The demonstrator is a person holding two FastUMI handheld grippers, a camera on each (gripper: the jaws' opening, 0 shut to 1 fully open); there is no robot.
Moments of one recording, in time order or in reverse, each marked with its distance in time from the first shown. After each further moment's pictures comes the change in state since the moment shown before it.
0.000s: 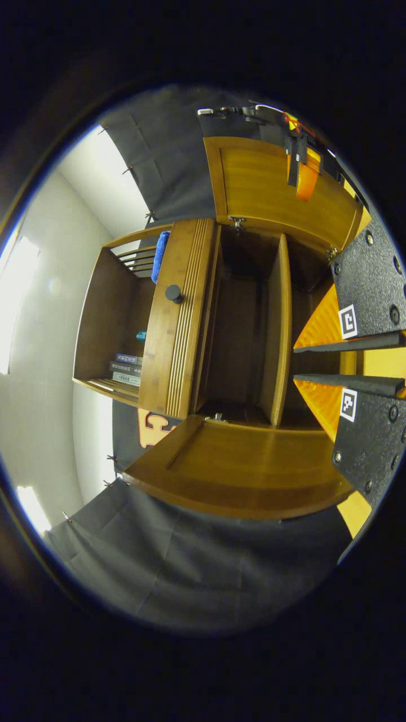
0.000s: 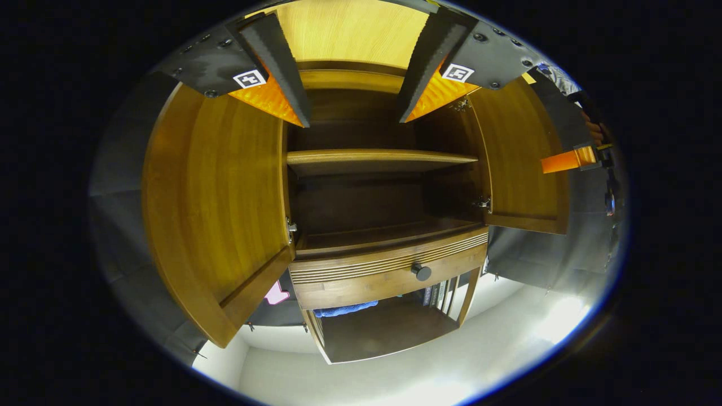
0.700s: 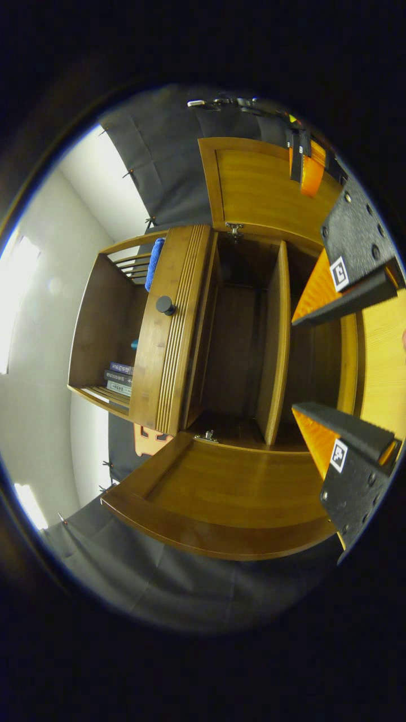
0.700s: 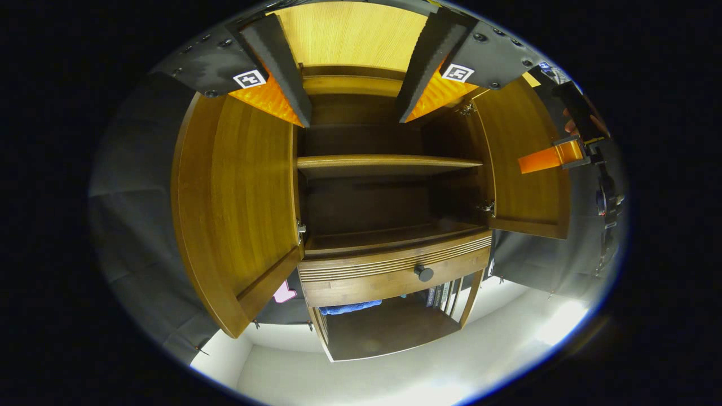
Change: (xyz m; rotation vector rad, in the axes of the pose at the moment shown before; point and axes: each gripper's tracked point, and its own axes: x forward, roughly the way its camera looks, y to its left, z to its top) left arm 0.010 -0.013 -0.016 0.031 -0.022 -0.013; right arm -0.013 0.002 0.000 -0.006 -0.009 -0.033
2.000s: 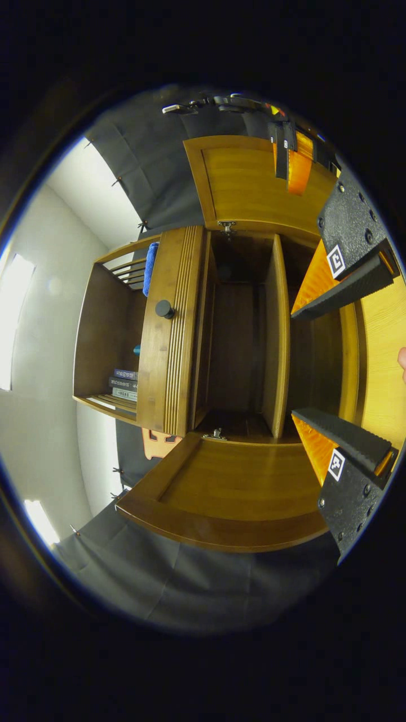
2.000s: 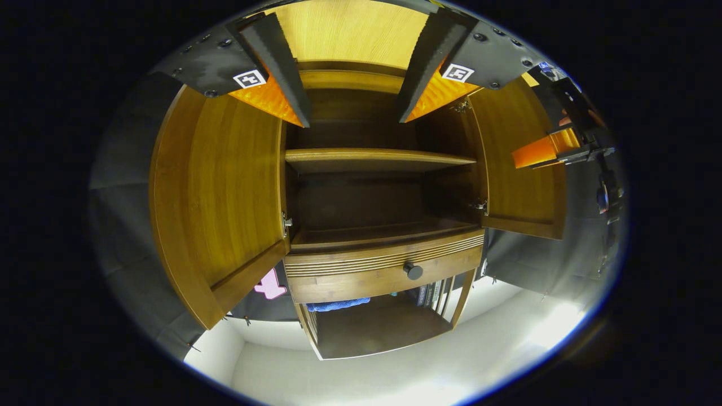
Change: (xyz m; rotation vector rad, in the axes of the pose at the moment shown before) left arm -0.001 0.007 -0.002 0.057 -0.004 -0.001; right arm 0.011 0.015 0.008 -0.018 -0.006 0.030
